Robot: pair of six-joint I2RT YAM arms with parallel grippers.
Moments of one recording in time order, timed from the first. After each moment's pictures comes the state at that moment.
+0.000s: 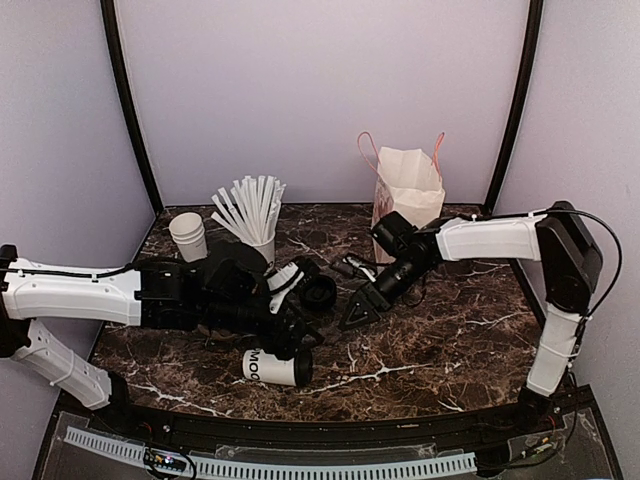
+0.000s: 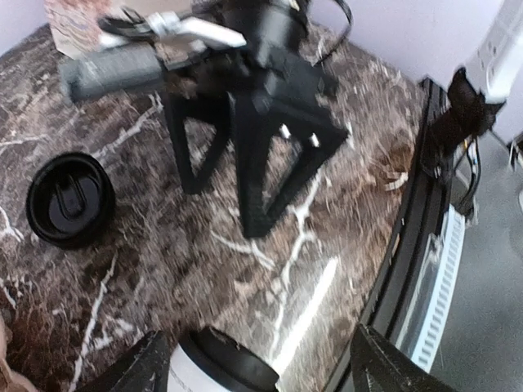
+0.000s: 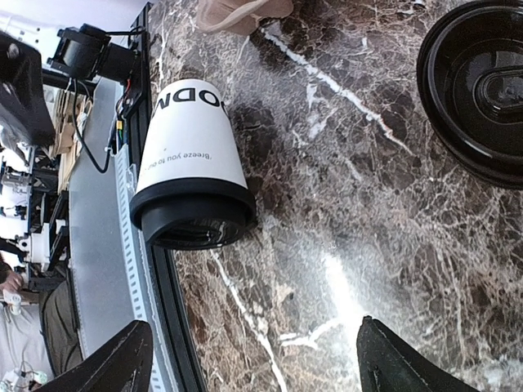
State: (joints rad) left arm -1.11 1.34 0.93 -0.23 0.05 -0.25; right arm 0.72 1.86 1.27 -0.63 -0.85 -0.14
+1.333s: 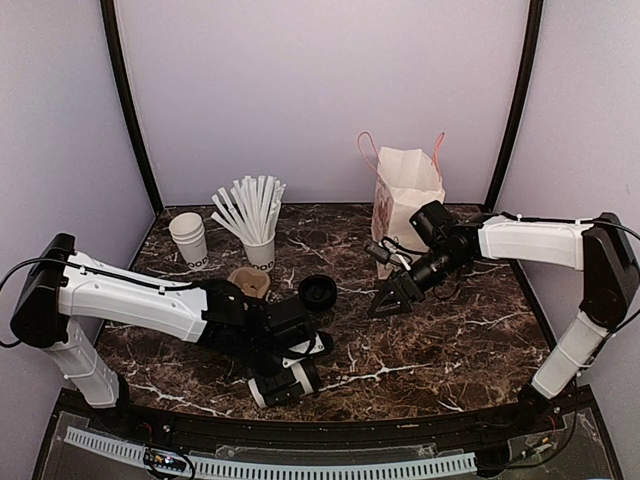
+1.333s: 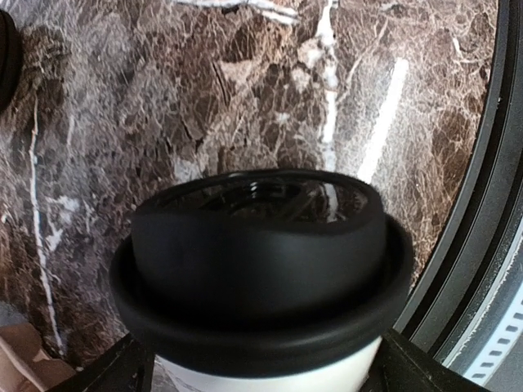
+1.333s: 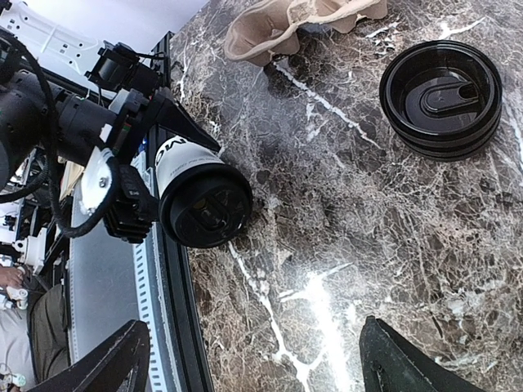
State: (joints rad) left arm -1.24 1.65 1.08 -0.73 -0.09 -0.07; right arm 0.59 1.63 1.11 -0.63 -0.91 -0.24
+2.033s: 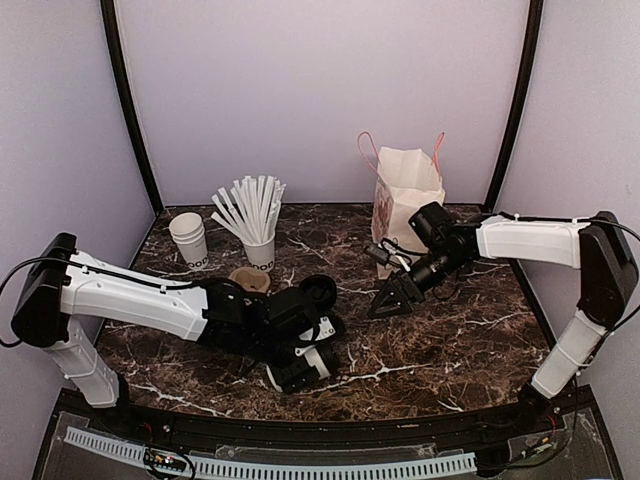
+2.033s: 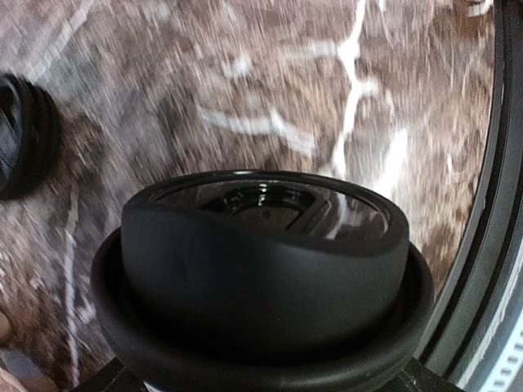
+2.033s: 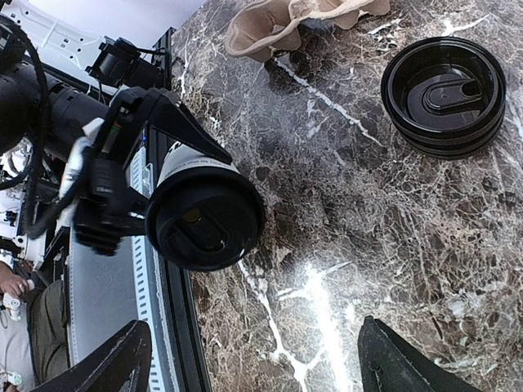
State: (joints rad) left arm -1.23 1.66 1.06 -0.53 -0.10 -0.07; right arm 0.58 1.64 1.11 -0.64 -0.91 -0.26
